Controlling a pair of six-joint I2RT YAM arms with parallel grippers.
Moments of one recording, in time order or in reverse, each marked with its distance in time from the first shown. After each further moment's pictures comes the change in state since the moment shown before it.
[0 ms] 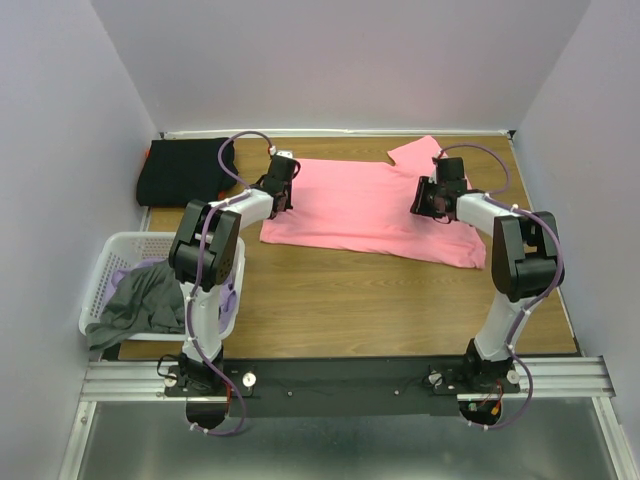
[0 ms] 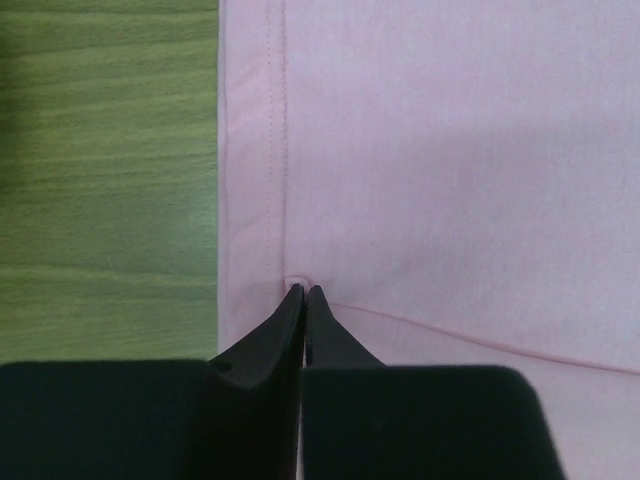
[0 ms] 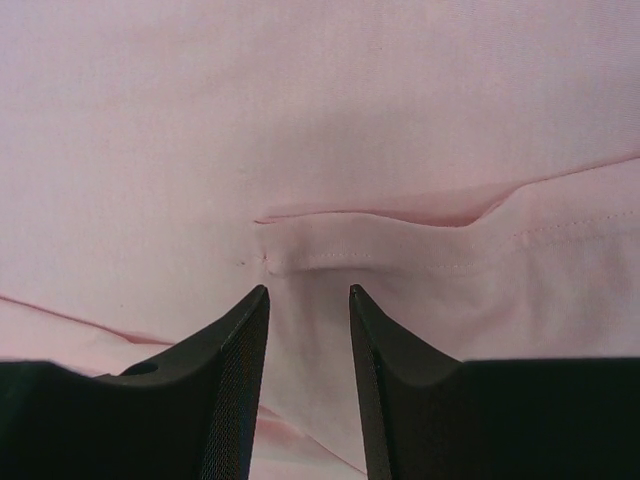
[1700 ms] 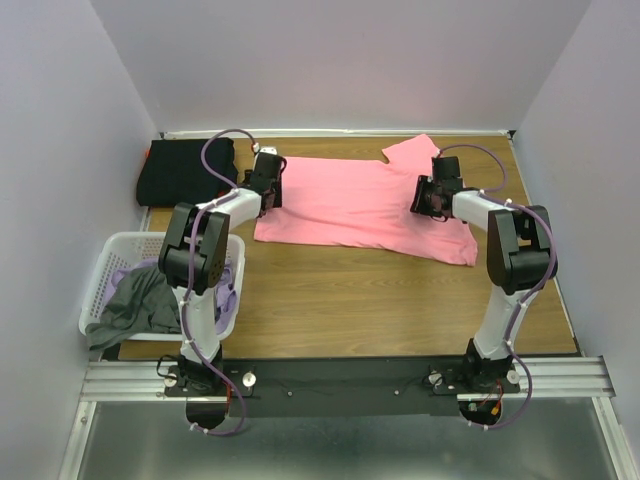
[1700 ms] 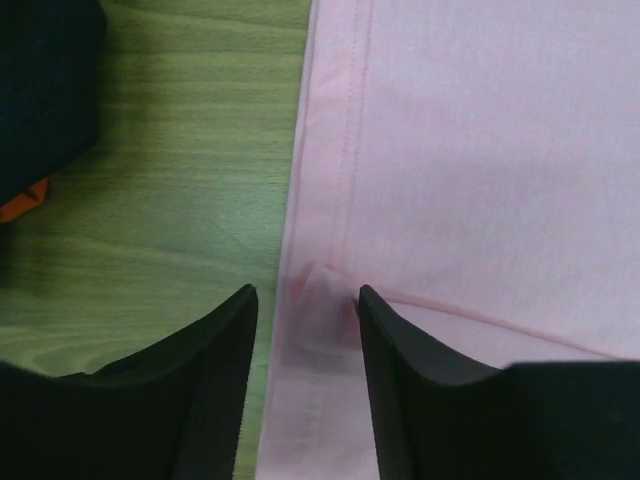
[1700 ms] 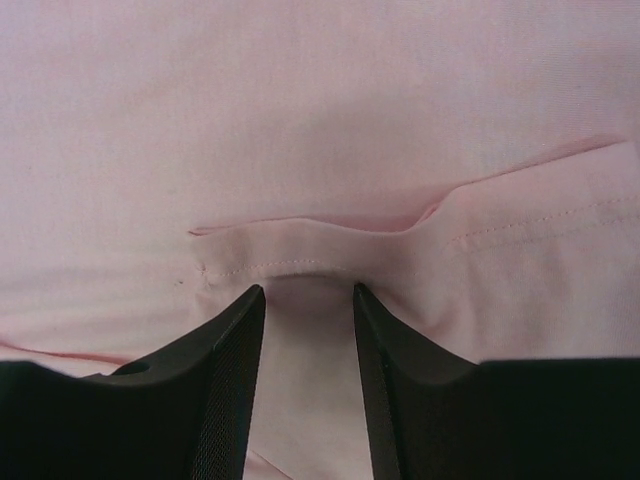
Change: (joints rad) left arm 0.058 -0.058 -0.042 0.008 -0.042 -0.013; right arm -0.001 0.069 0.043 0.005 0.063 0.023
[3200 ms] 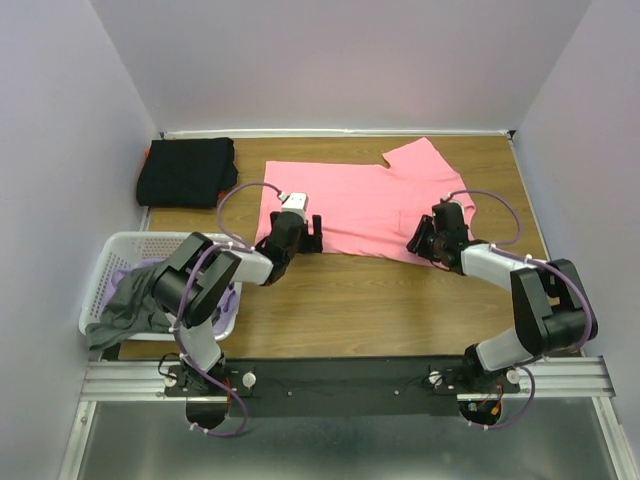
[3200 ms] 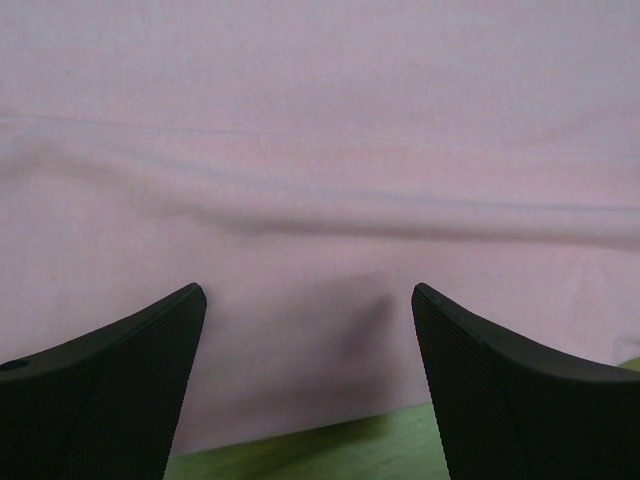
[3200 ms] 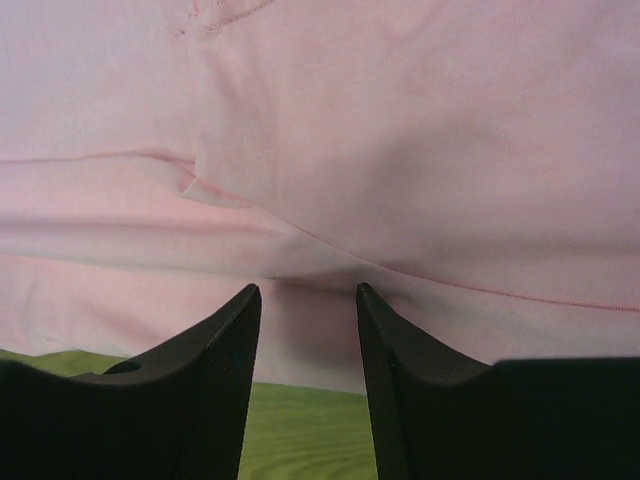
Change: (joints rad) left arm -0.274 -0.213 -0.604 0.682 0.137 -0.122; right arm 0.115 -0.426 -0.549 0.157 0.049 0.249
